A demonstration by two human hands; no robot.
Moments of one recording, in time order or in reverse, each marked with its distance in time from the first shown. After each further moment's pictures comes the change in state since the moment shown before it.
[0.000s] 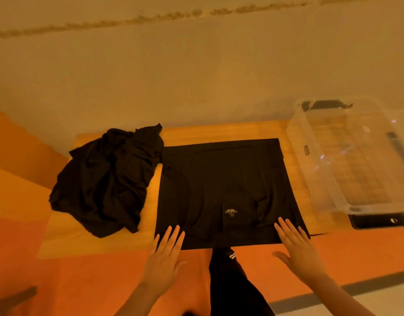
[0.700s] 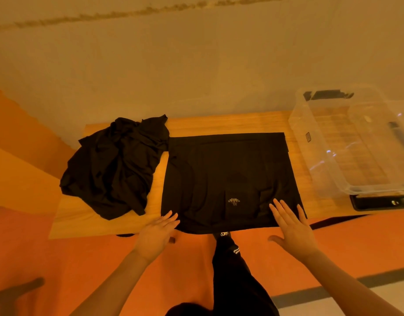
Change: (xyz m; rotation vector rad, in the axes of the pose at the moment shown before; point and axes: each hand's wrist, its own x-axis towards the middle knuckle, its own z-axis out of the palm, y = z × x) left_hand 0.007 -0.033 -0.025 -0.060 0.129 0.169; right_hand 0.011 -0.018 0.000 -0.137 0.125 -0.062
